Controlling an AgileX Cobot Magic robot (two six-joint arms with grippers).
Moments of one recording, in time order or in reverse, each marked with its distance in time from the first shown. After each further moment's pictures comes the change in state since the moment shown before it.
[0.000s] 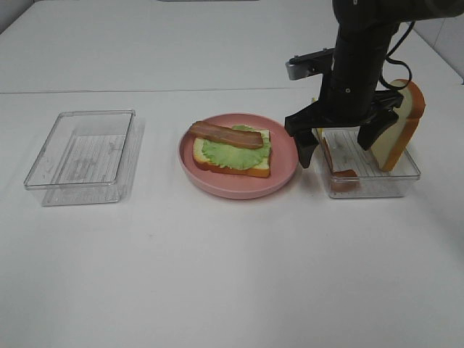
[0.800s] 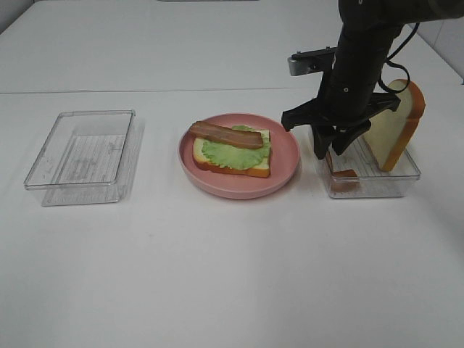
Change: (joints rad) left arm 0.000 0.000 0.000 0.000 0.000 0.000; right arm -0.012 0.010 -0.003 0.059 -0.043 0.000
